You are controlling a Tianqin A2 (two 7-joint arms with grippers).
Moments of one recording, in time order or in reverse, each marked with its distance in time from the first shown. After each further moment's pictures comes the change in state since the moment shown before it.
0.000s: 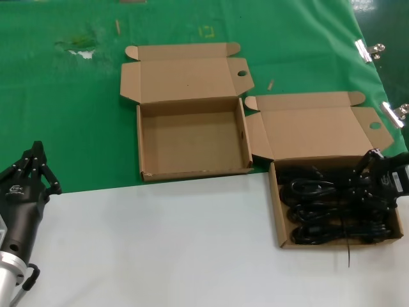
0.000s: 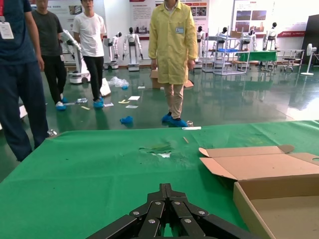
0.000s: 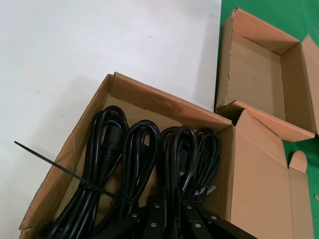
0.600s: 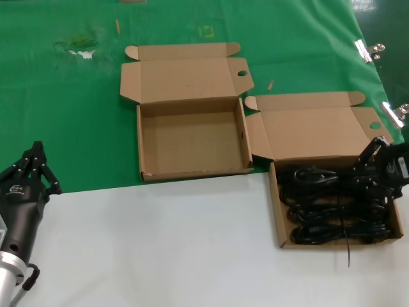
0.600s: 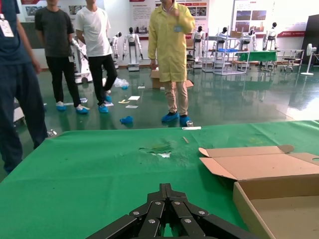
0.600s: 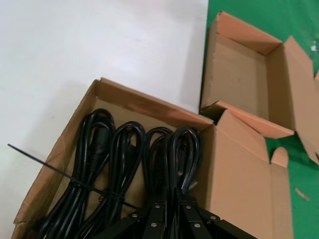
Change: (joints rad) left arm 0.000 0.000 0.000 0.000 0.000 0.000 0.000; right arm 0.016 0.031 0.004 0.073 -0.005 -0.025 0.086
